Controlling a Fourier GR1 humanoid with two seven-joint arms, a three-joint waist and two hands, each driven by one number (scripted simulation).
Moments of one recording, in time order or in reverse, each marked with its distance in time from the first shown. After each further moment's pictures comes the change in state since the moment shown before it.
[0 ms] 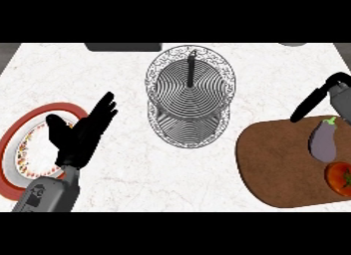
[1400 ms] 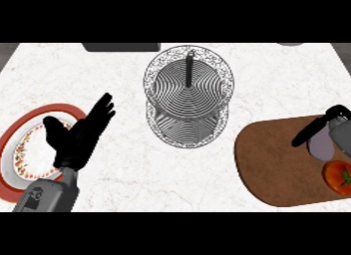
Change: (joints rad) left arm 0.019 -0.022 0.037 -0.009 -0.031 -0.027 0.006; right arm 0.217 0.007 -0.037 -0.068 0.064 -0.119 -0.058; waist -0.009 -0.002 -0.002
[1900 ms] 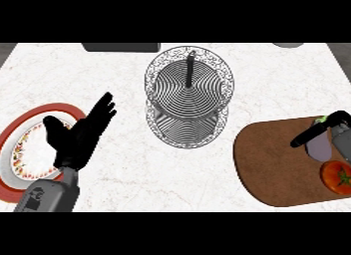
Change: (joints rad) left arm 0.002 -0.015 0.009 -0.017 -0.019 -0.008 0.015; right arm 0.073 -0.002 -0.064 -0.064 0.032 -0.030 -0.056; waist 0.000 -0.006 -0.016
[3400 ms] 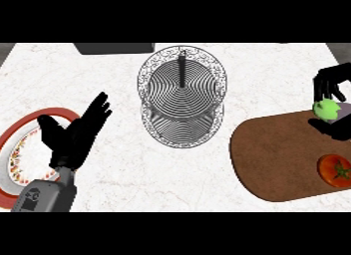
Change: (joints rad) left arm 0.008 -0.011 0.042 0.000 -0.013 -0.005 0.015; right arm 0.069 -0.293 -0.139 -0.601 -0.016 0.208 -1.230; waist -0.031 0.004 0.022
